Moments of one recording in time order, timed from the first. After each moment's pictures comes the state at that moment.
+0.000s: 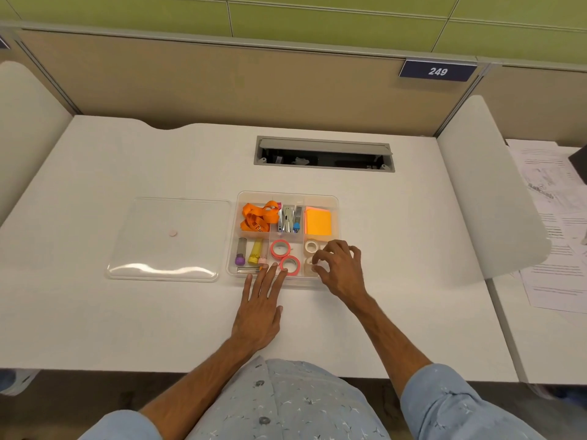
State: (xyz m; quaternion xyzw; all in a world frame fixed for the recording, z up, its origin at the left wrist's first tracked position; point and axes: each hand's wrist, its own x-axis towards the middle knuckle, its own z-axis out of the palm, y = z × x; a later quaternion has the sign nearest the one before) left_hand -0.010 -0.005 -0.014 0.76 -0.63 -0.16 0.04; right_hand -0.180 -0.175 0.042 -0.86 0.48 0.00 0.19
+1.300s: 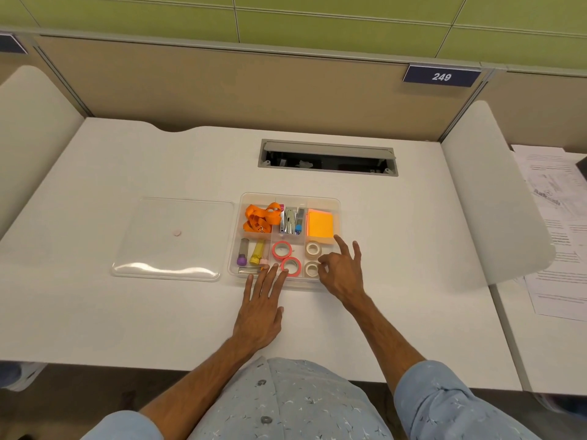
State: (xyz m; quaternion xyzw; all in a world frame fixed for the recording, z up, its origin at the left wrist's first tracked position) left_hand -0.014 -0.004 -0.012 0.76 -0.63 -0.16 0.07; right_hand -0.175 -0.178 0.042 -0.85 0.50 0.05 0.18
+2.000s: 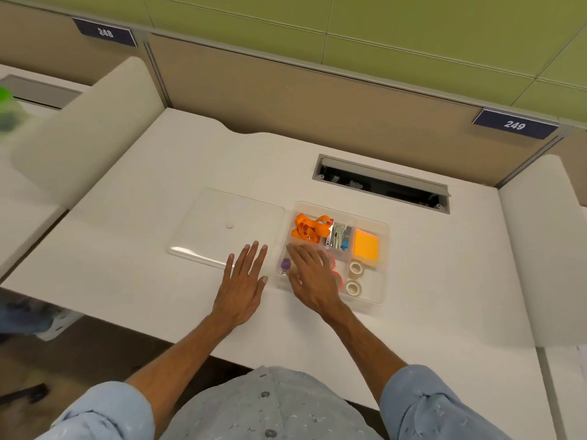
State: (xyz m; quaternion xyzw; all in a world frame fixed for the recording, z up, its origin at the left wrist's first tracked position) left_hand 0.105 0.036 0.015 0.83 -0.53 -0.08 0.12; right_hand -0.047 -0.114 0.052 -0.94 0.30 -0.02 0.18
